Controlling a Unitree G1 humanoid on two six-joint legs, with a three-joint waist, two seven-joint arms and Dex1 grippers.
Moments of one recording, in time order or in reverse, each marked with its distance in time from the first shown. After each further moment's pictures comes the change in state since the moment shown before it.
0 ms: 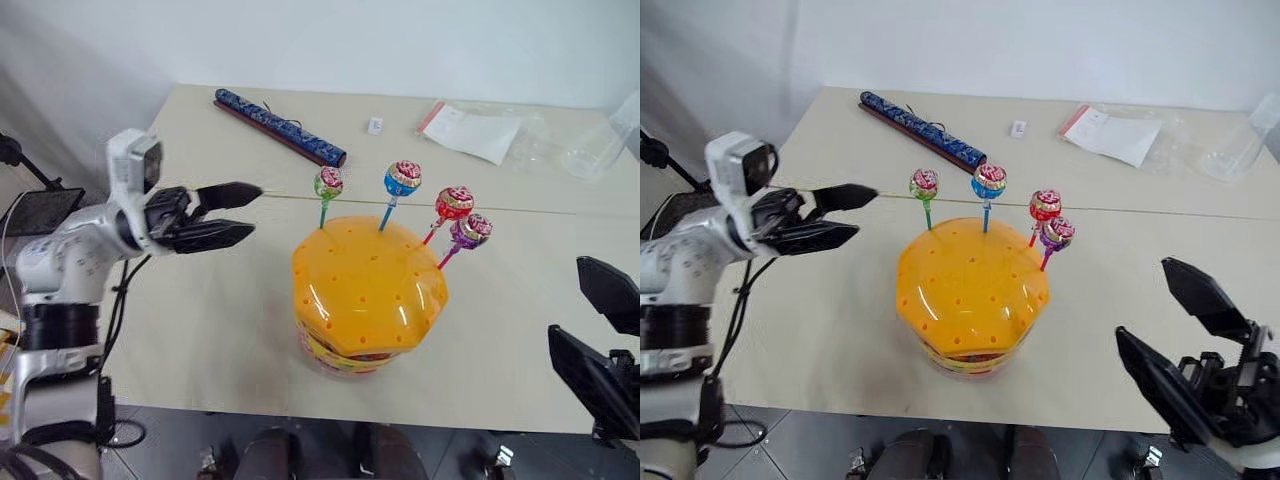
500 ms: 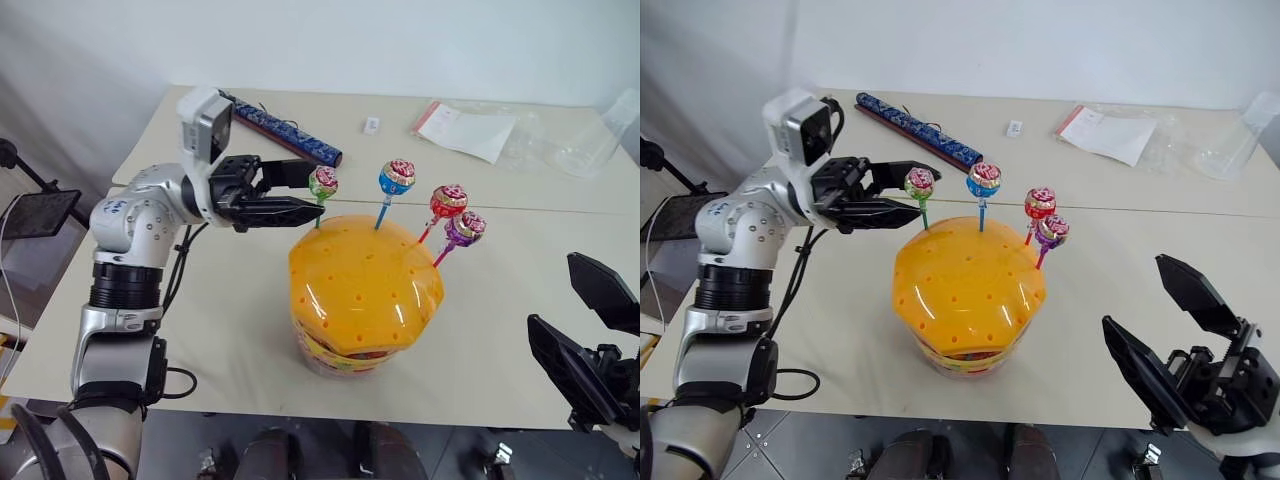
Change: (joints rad) left arm -0.137 -0.165 -0.081 0.029 0.072 -0.061 -0.001; right arm -0.034 -0.003 0.065 0.021 -0.085 -0.049 -0.042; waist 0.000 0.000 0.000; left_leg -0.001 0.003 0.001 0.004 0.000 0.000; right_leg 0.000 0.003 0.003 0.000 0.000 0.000
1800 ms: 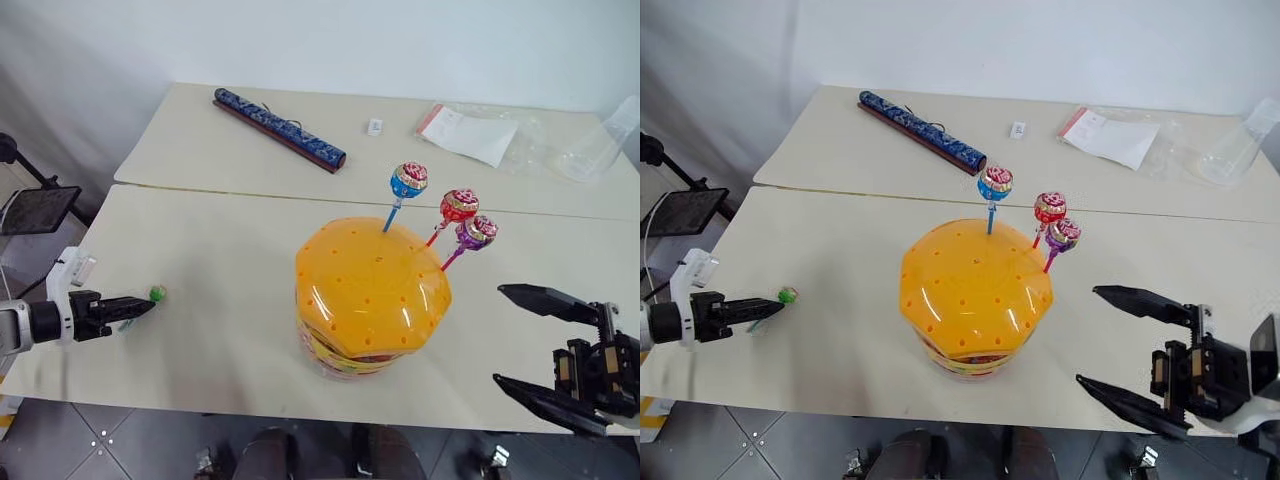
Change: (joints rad) left arm 0.764 0.559 0.285 0.053 0.194 0.263 0.342; right arm -0.127 -0.325 0.005 0.242 -0.001 0.075 0.365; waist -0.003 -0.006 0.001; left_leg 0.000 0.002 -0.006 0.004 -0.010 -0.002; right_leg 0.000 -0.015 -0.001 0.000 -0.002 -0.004
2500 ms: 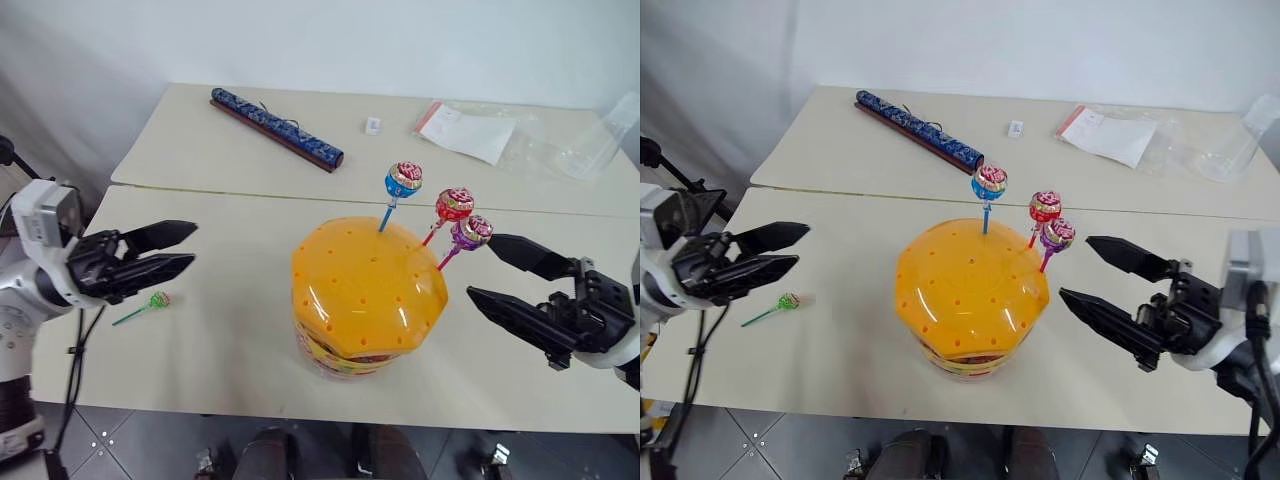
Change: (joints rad) left arm -0.122 -0.344 0.109 -0.454 -0.423 -0.167 -0.191; right arm -0.228 -0.143 0.070 -0.055 0.200 0.336 -0.464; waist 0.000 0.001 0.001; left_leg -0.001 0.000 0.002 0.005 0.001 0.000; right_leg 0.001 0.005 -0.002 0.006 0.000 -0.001
